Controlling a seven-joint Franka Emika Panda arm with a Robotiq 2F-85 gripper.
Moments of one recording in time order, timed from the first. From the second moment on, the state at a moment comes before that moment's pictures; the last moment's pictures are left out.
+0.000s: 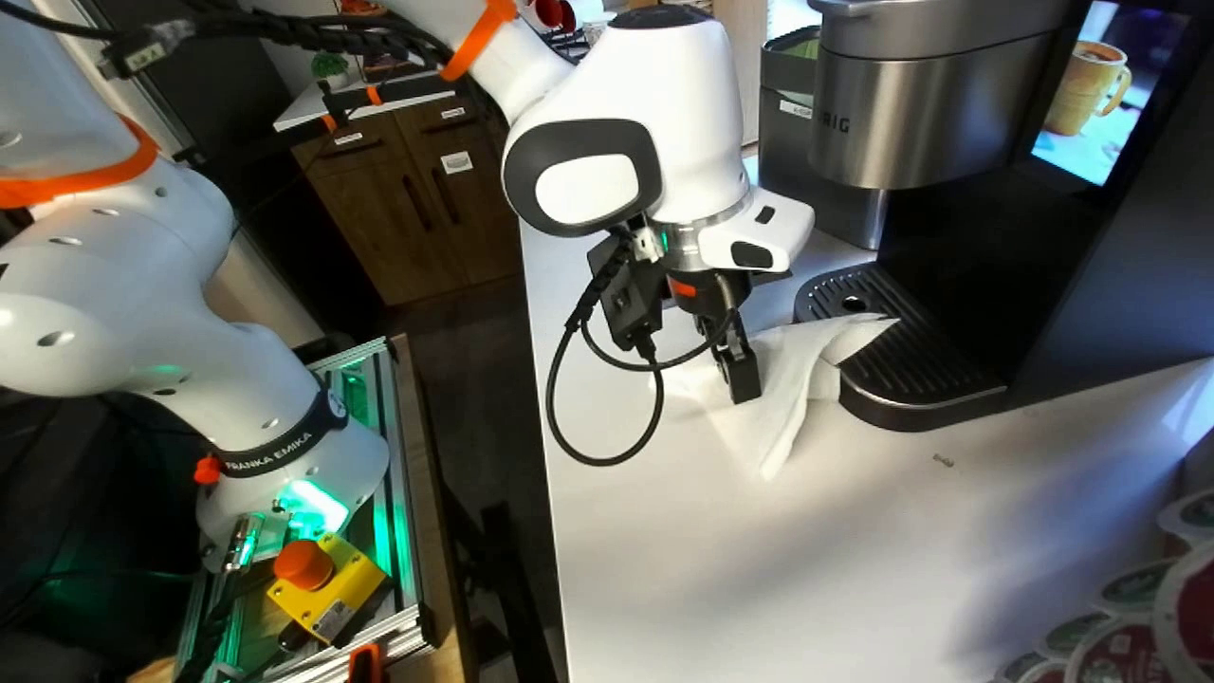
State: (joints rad) arm -0.18 0.09 -0.18 -2.49 -0.07 2.71 -0.11
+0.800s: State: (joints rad) arm -0.17 0.11 -0.03 -2.49 0.27 2.75 -0.38
